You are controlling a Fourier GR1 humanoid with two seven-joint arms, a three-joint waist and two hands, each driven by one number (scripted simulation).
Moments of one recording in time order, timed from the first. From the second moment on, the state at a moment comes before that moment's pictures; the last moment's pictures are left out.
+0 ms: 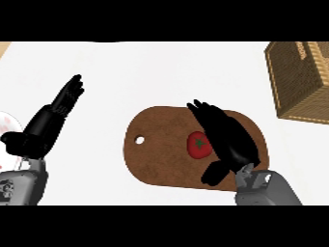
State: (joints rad) left arm -0.19 0.22 0.03 -1.54 -0.04 -0.18 0.00; right arm -0.29 -0.11 0.41 -1.70 0.84 0.38 0.48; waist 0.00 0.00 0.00
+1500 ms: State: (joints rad) left arm -0.17 0.18 0.06 -1.61 -0.07 -0.23 0.04; right arm -0.25 -0.10 0.44 -1.50 1.04 0.37 0.24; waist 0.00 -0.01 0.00
